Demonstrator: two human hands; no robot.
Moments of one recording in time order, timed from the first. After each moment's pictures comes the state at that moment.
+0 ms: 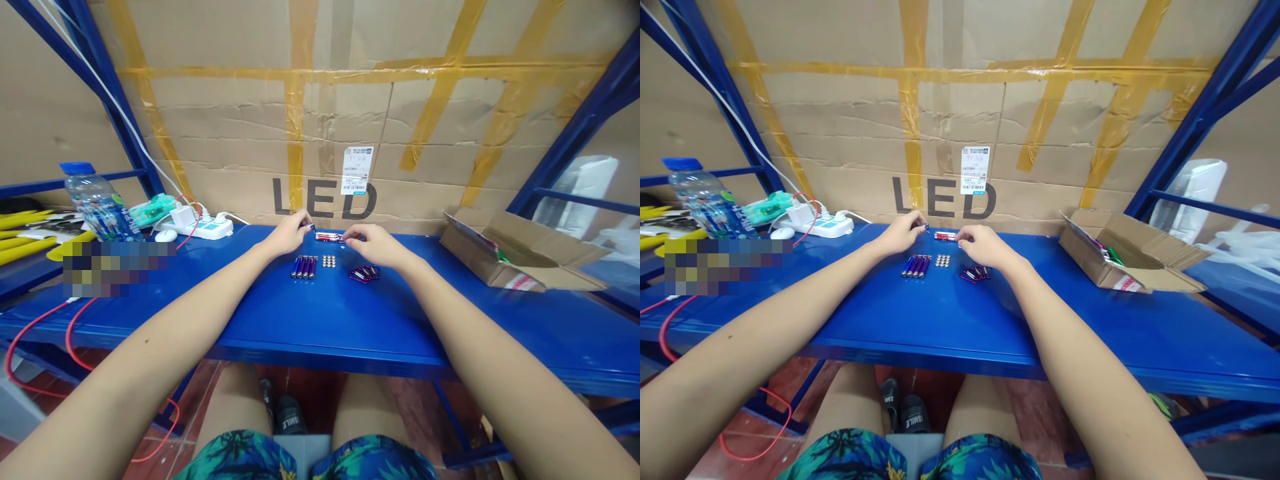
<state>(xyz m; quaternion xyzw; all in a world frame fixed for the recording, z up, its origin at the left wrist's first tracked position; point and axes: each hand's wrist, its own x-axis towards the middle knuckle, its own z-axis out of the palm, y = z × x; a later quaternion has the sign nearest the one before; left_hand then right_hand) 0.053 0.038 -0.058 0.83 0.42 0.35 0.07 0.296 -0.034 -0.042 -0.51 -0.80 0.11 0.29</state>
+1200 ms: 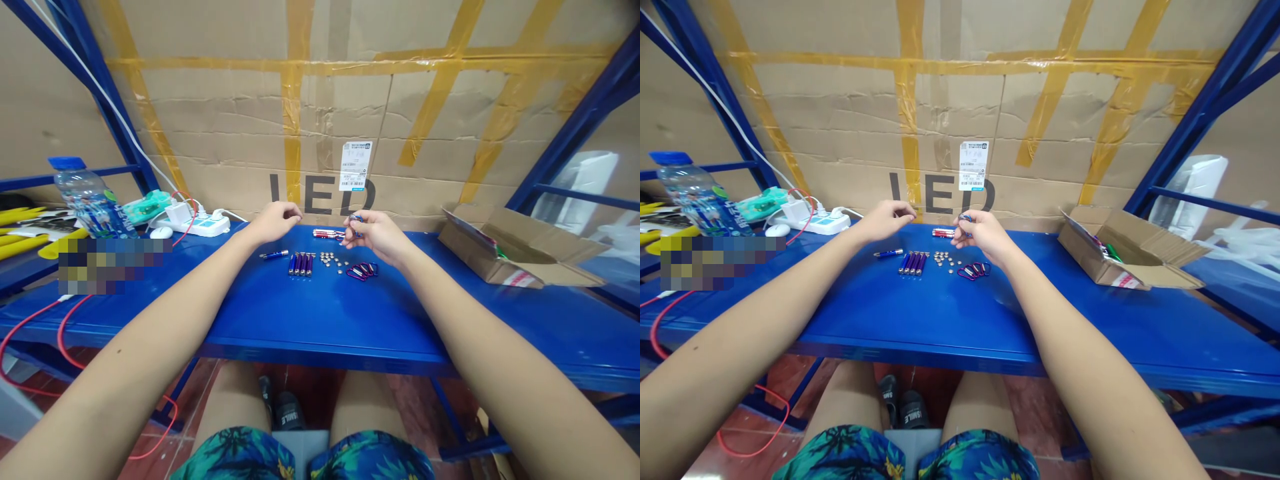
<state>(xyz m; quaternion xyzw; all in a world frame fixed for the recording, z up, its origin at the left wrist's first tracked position) 0.031 0.024 -0.025 0.84 0.43 0.33 0.07 0.286 -0.042 -0.031 -0.41 -0.62 0.47 0.48</state>
